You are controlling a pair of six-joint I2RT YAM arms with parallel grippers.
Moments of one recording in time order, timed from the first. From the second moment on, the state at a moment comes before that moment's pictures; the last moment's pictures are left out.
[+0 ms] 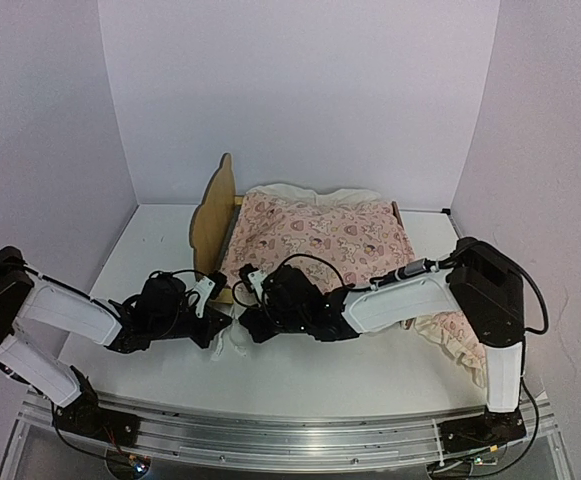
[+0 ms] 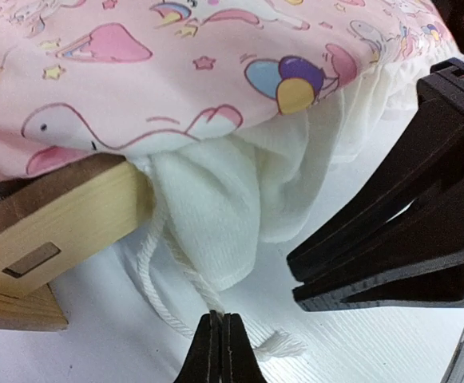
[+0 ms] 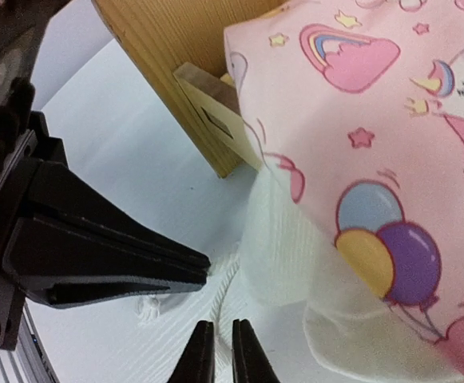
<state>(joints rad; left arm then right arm) -0.79 1.44 0.43 0.45 0.11 -0.16 1.11 2.07 1.31 0.14 0.05 0.44</state>
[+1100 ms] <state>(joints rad) -0.75 1.47 0.43 0.42 0.24 -0.23 1.17 2.19 1.25 0.23 -0.04 0.29</state>
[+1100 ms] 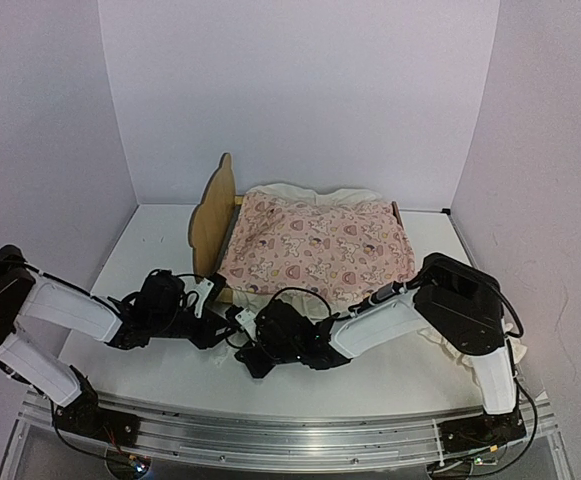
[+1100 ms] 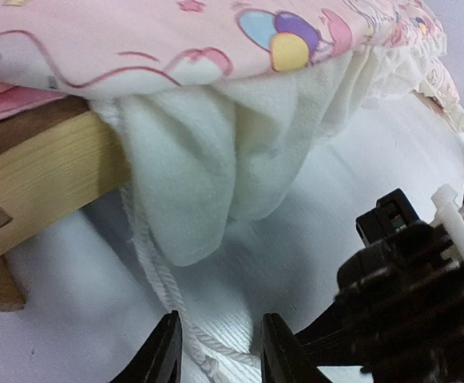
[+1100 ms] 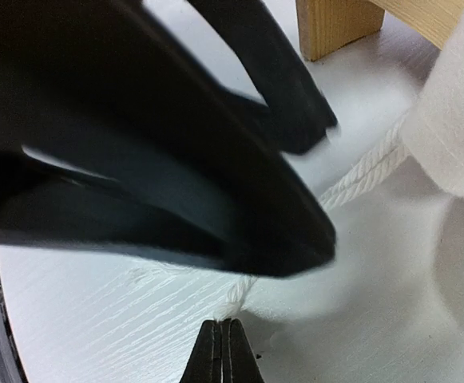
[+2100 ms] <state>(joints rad) -0.73 1.67 0.40 0.68 0.08 -0.43 1.15 2.19 1.22 0.36 -0.19 0.40</state>
